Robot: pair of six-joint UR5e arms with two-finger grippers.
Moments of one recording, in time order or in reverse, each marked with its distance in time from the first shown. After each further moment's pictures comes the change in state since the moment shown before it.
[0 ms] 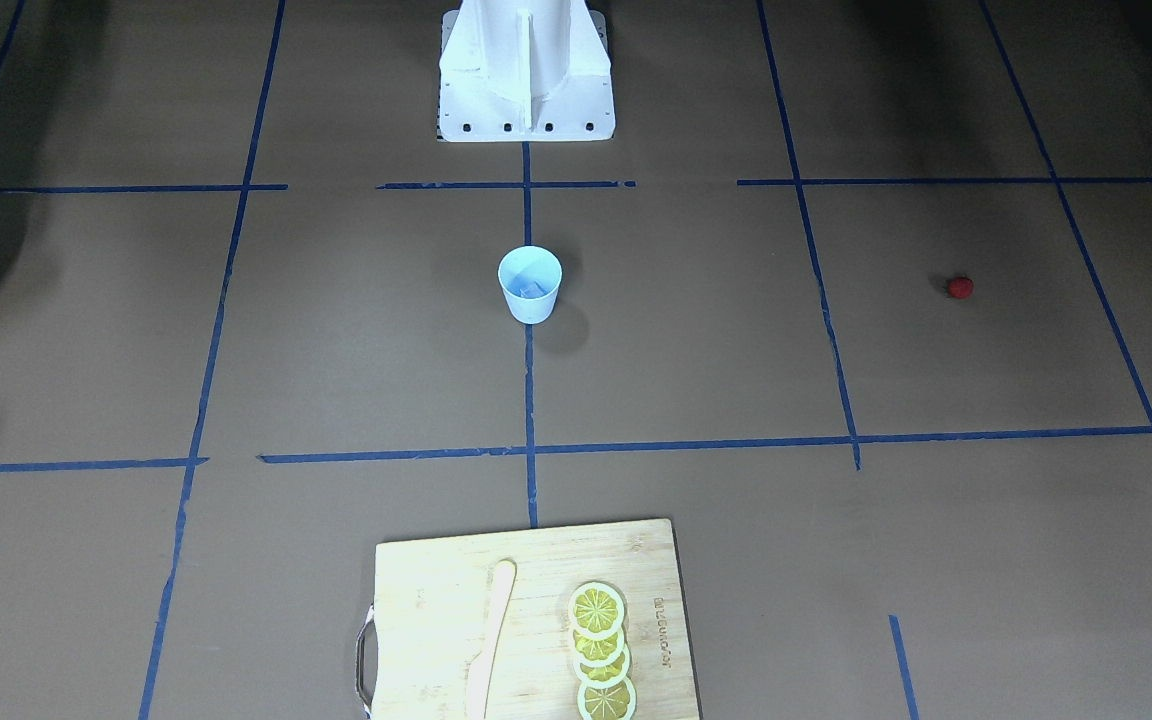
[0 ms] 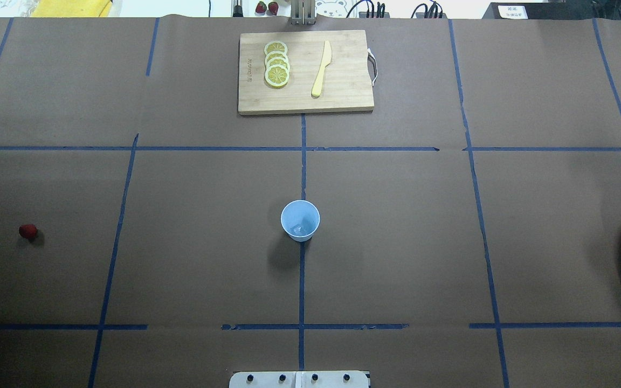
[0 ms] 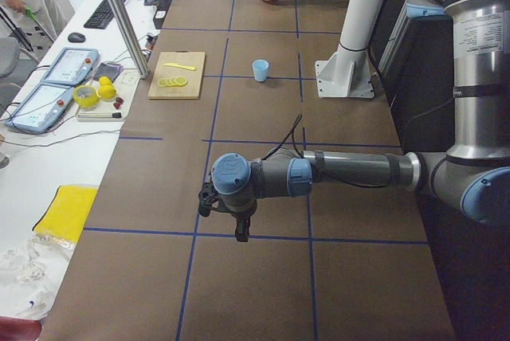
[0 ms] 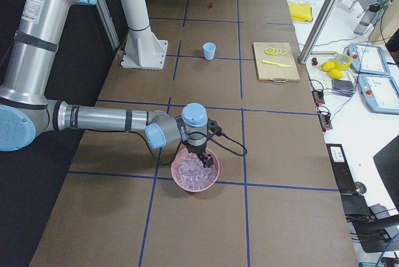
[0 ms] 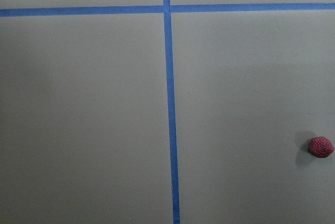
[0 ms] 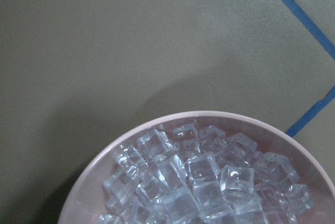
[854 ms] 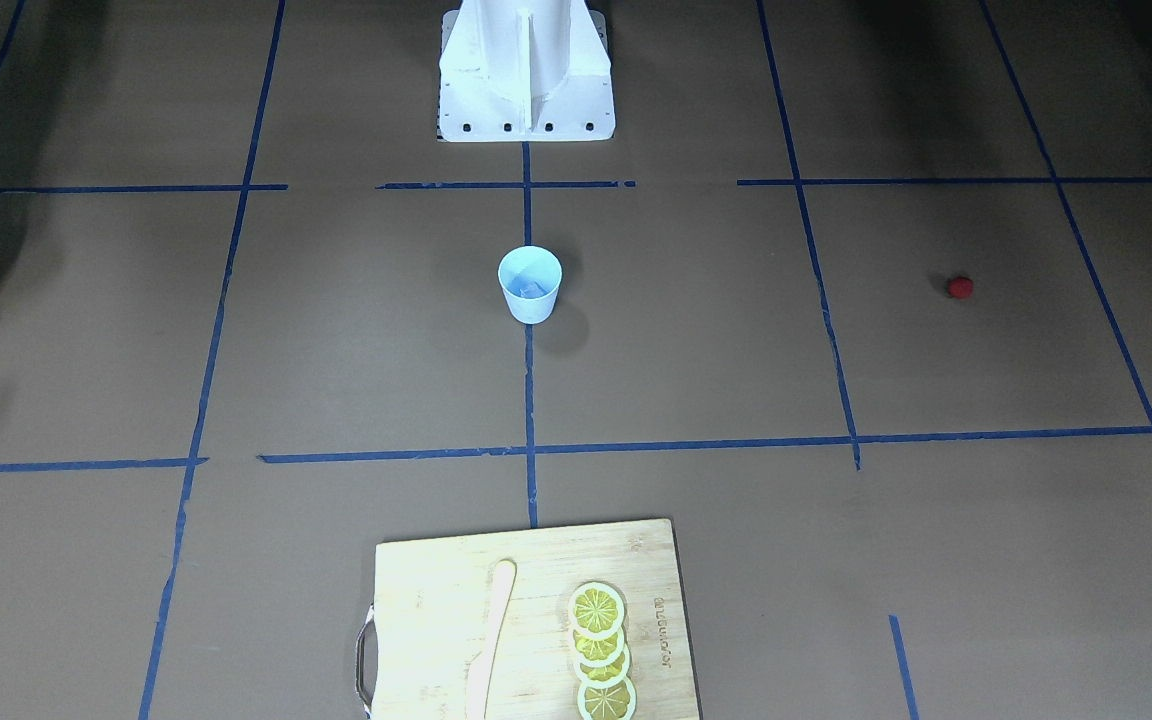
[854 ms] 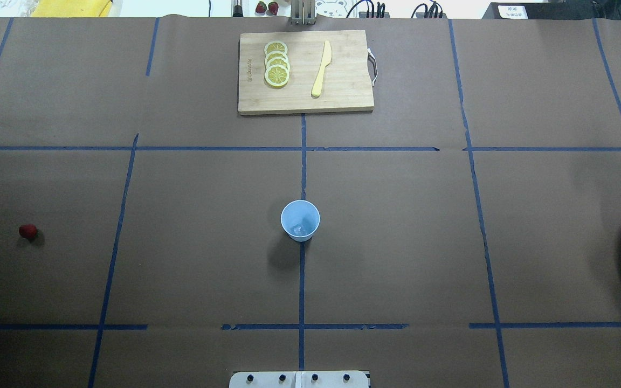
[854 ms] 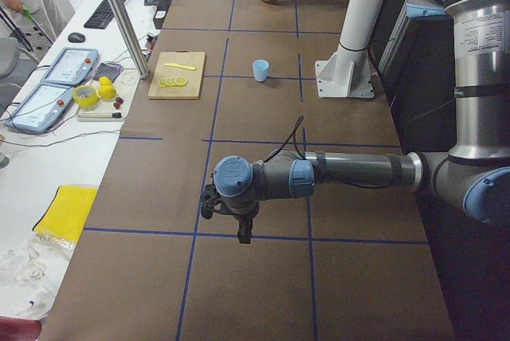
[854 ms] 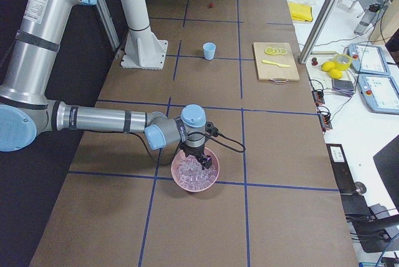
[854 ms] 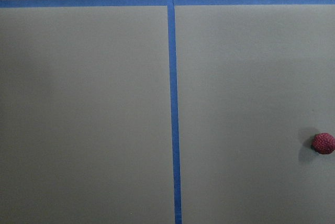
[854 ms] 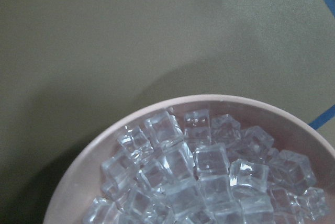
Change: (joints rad) left arm 0.000 0.010 -0.001 0.000 0.000 0.000; right arm -0.045 -0.006 -0.012 0.002 -0.050 -0.068
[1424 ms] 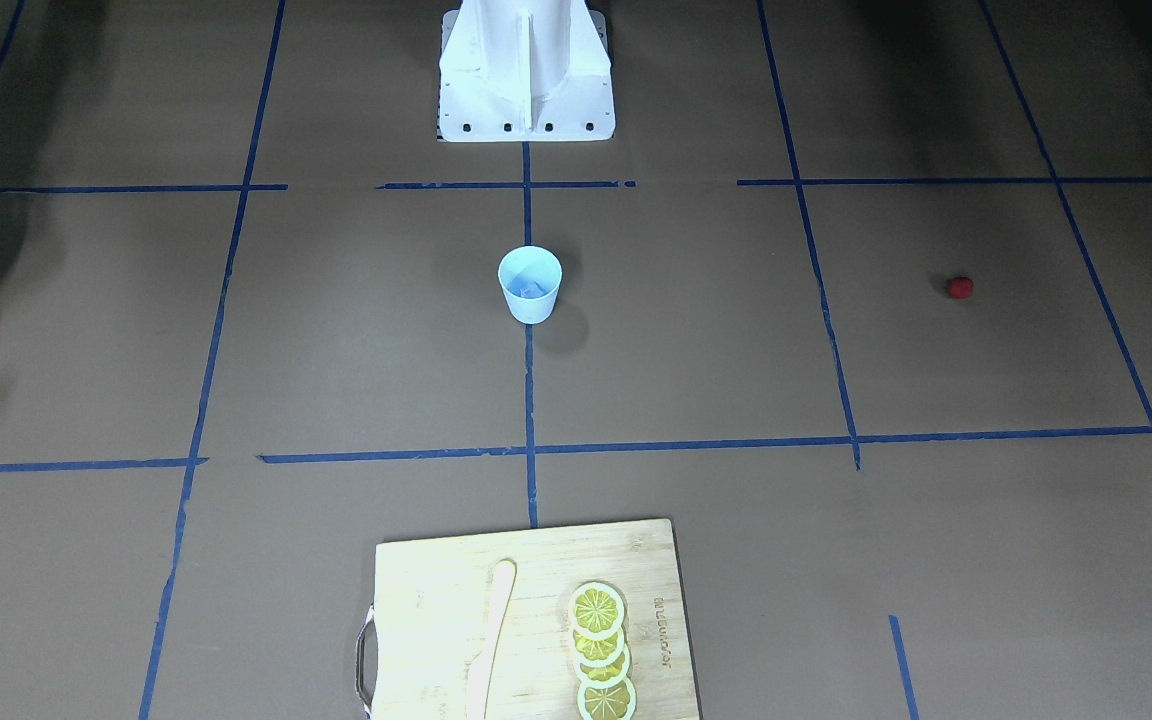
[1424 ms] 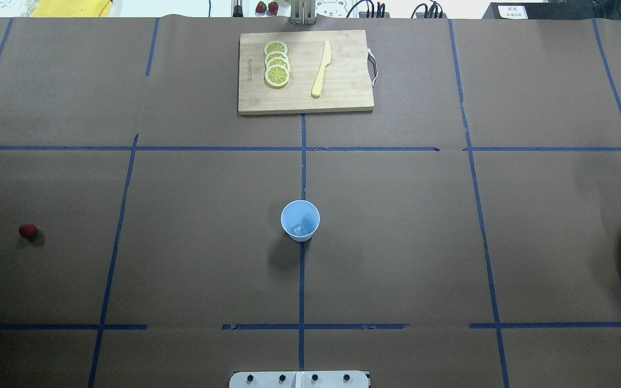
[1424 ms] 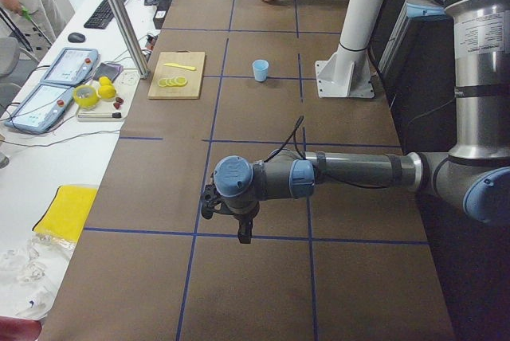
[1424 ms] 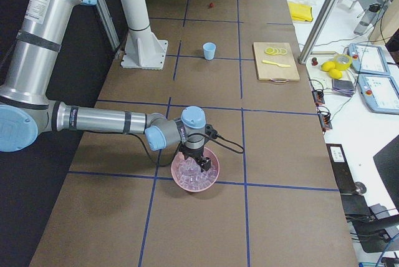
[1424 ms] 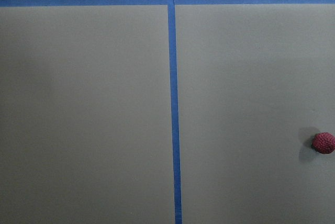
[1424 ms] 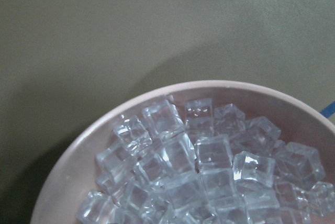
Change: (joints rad) left arm 0.000 0.001 0.000 -0.001 0.000 0.000; right arm -0.020 -0.001 -0.015 -0.001 -0.023 0.000
